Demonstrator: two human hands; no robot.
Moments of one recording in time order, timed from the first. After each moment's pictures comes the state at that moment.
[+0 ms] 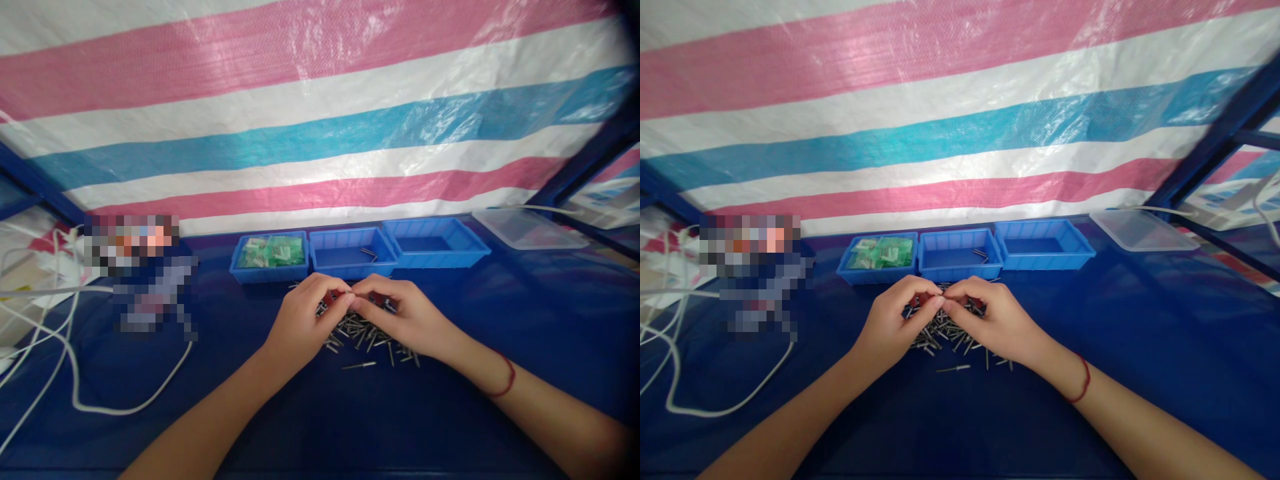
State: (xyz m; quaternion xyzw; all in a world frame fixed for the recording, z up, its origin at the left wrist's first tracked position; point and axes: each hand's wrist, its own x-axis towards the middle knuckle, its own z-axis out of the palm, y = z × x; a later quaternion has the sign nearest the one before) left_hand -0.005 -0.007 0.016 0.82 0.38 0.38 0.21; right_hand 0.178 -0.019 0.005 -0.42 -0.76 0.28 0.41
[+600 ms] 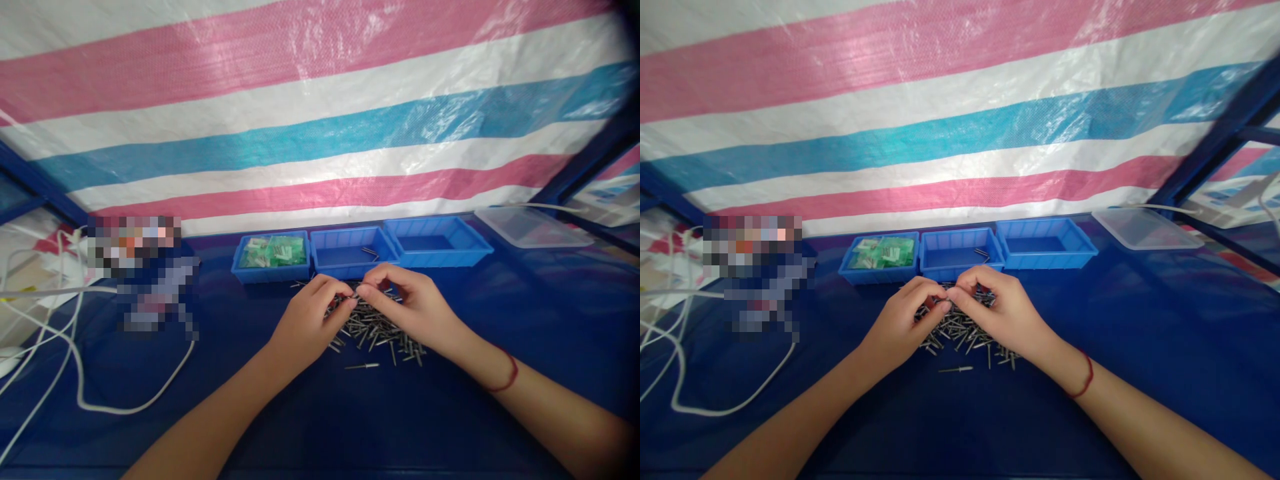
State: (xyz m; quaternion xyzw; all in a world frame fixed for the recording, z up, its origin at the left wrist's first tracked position) left_hand -0.006 -0.005 0.011 0.85 0.37 0.31 0.21; right_hand 0.183 -0.013 0.003 -0.44 -0.72 0.23 0.47
